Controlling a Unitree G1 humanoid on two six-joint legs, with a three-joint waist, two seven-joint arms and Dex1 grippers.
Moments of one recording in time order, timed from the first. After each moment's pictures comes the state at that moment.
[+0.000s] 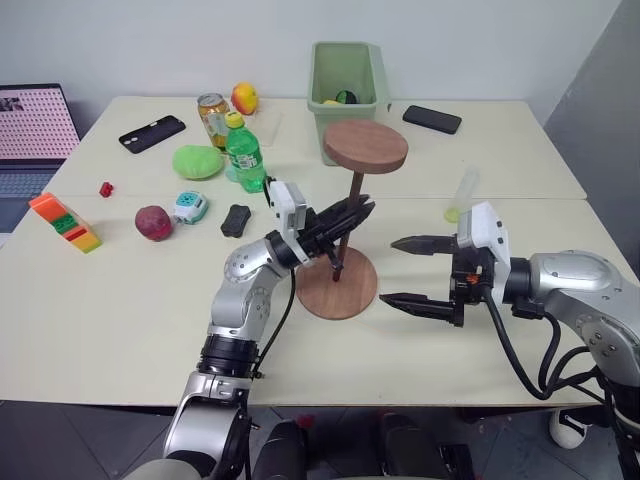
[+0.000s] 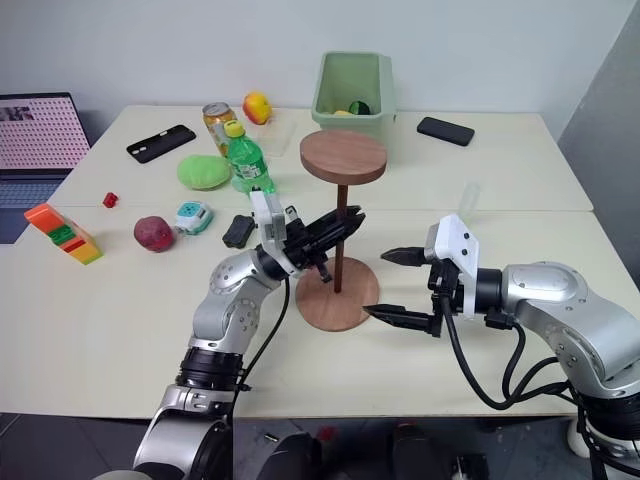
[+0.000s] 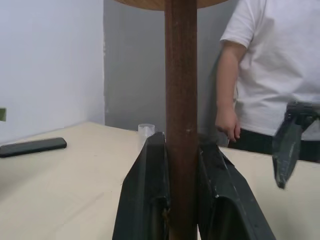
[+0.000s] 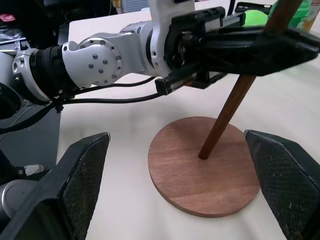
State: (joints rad) left arm -0.56 0.15 -0.01 0.16 -0.43 0.04 -0.95; right arm -0.40 -0.78 0.01 -0.57 0.72 0.77 0.85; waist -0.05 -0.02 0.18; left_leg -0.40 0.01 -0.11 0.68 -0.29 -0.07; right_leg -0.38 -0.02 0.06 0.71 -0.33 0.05
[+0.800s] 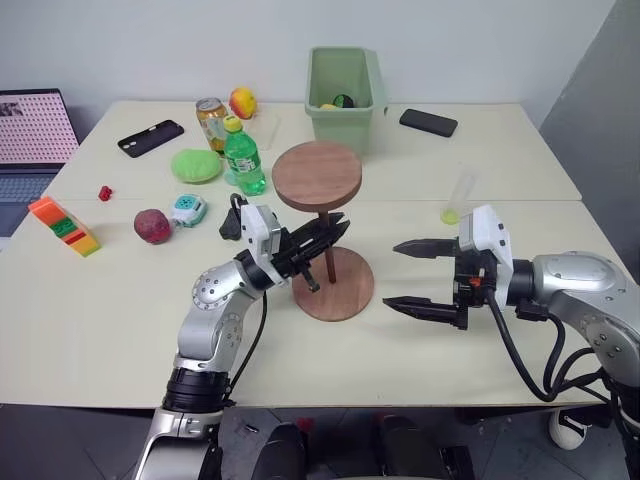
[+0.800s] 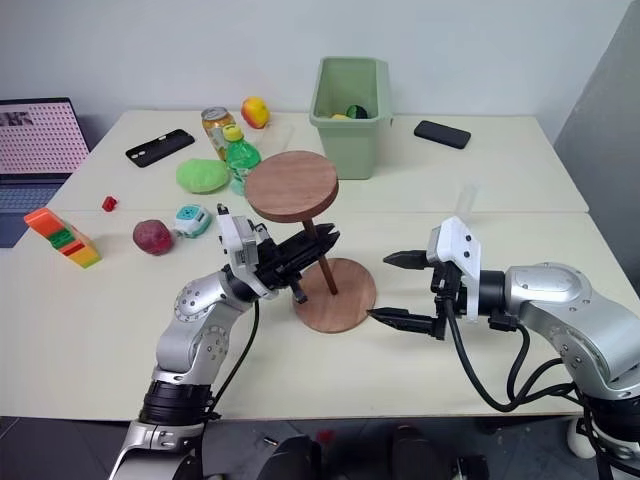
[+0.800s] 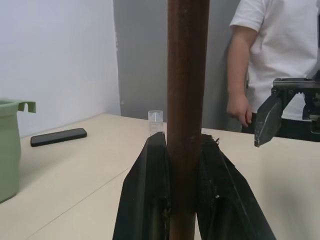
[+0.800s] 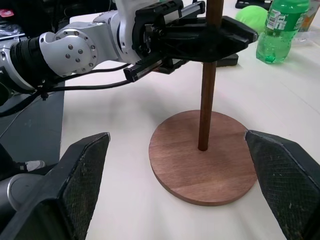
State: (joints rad) left arm -0.37 0.29 -0.02 -0.04 -0.45 0.07 -0.90; right arm -0.39 -0.80 0.01 -0.57 0.73 0.77 0.87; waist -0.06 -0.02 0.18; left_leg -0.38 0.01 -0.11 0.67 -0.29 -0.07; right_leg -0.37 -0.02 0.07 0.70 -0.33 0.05
